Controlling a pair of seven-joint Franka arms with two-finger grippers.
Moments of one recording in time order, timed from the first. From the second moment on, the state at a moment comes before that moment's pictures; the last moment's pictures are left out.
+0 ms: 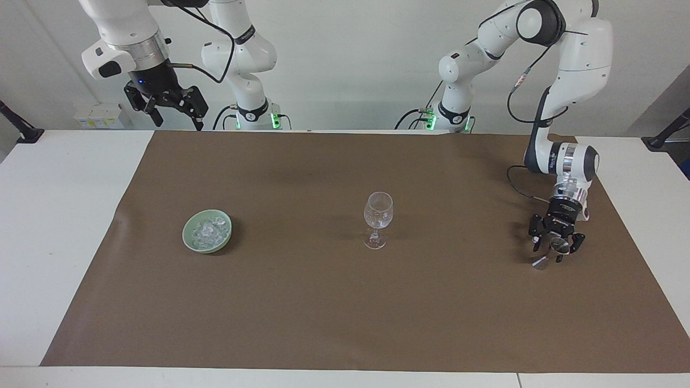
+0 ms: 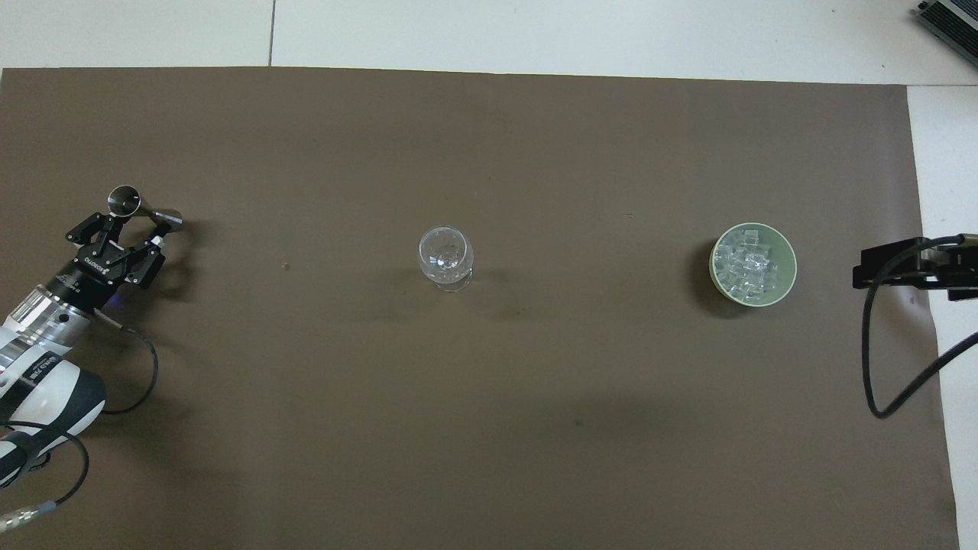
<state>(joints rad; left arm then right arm) 0.50 0.45 -0.11 -2.15 -1.95 2.03 -0.47 0.05 -0.10 -0.05 -1.60 -0.01 1.50 0.15</state>
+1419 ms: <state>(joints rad) 0.49 0.45 -0.11 -2.15 -1.99 2.04 -0.46 0.05 -0.10 -0.05 -1.60 -0.01 1.50 0.15</state>
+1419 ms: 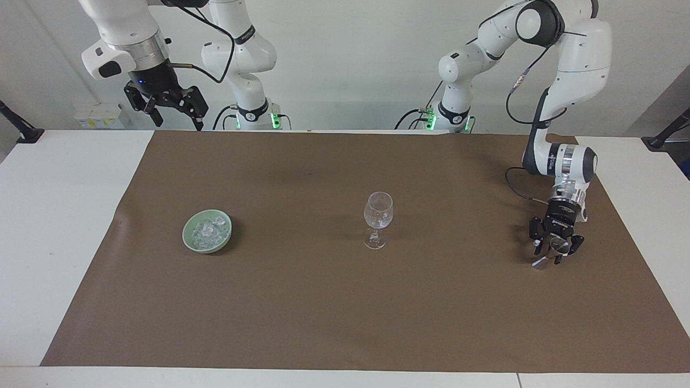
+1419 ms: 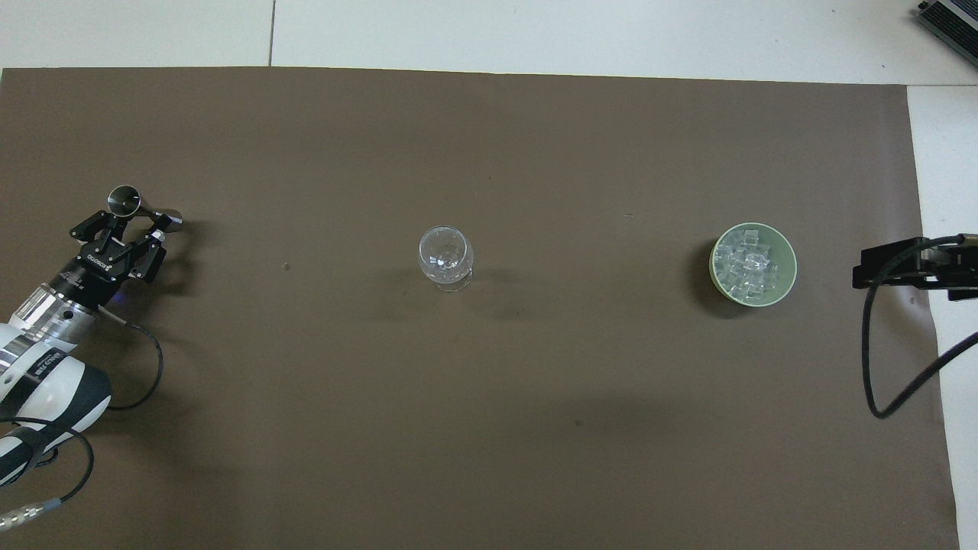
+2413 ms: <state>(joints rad) 0.48 0.45 -0.11 -2.15 -2.02 2.05 -0.46 0.05 -0.10 -0.05 -1.60 -0.01 1.50 0.15</state>
